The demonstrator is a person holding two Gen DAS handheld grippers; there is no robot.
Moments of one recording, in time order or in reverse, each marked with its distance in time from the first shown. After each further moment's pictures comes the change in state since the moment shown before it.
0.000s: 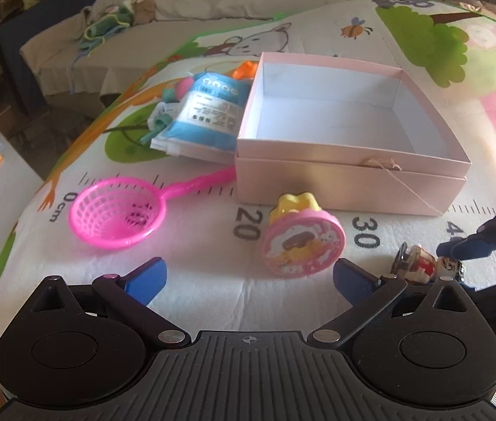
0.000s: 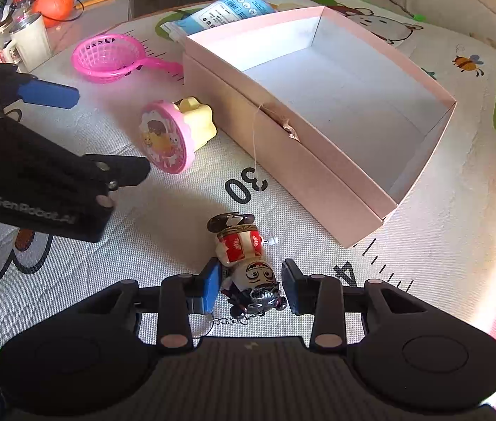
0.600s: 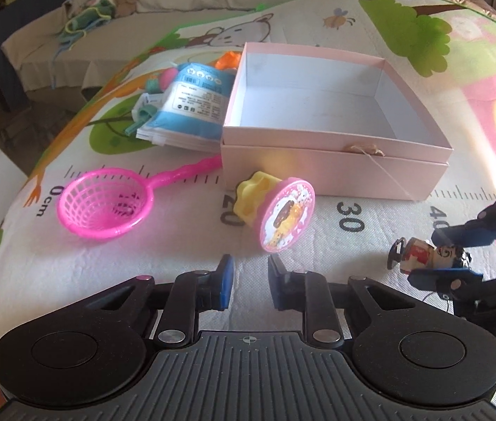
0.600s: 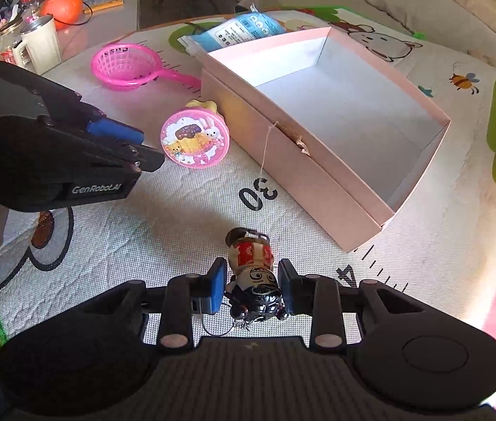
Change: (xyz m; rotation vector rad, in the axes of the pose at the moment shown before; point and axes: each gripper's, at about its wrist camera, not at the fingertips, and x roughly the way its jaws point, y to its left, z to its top) left arm -0.014 0.010 -0.010 0.017 0.026 -0.084; right arm -0.020 0.016 0.000 -0.030 -0.045 -0.020
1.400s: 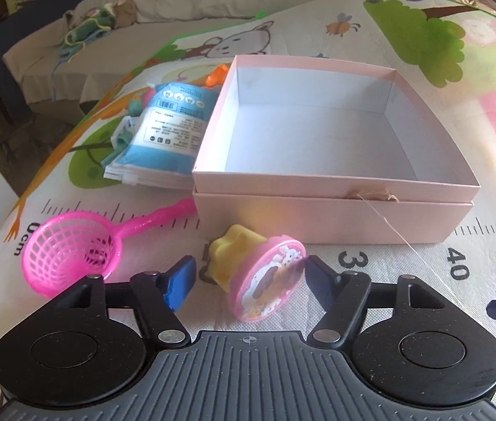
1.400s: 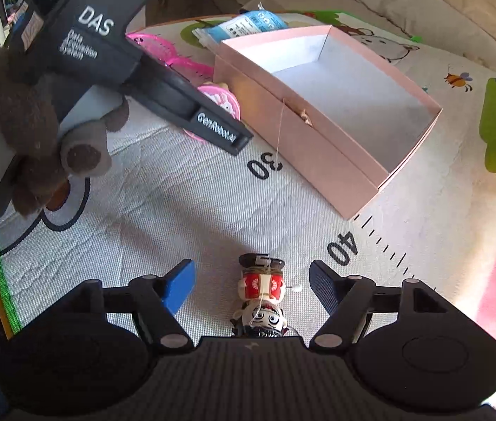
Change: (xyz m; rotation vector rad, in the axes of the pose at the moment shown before) left arm 0.047 -0.017 0.033 0.000 -0.016 0.030; right arm -0.007 0.006 -0.032 -0.010 -0.002 -0.004
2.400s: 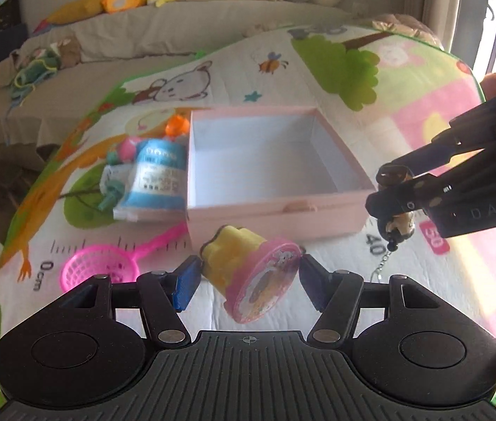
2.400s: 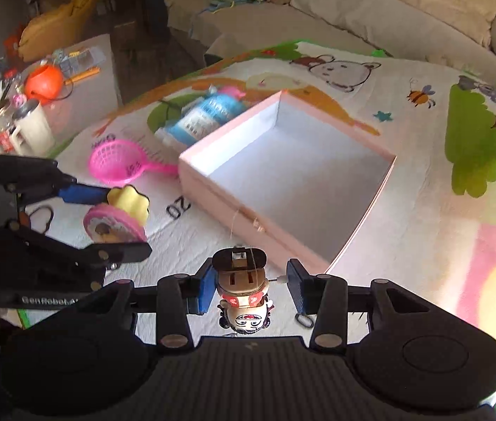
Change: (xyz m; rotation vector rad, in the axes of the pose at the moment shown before) left arm -0.088 0.020 0.007 0.134 -0.115 -0.194; right arm -0.061 -0.050 0.076 0.198 -0.116 0.006
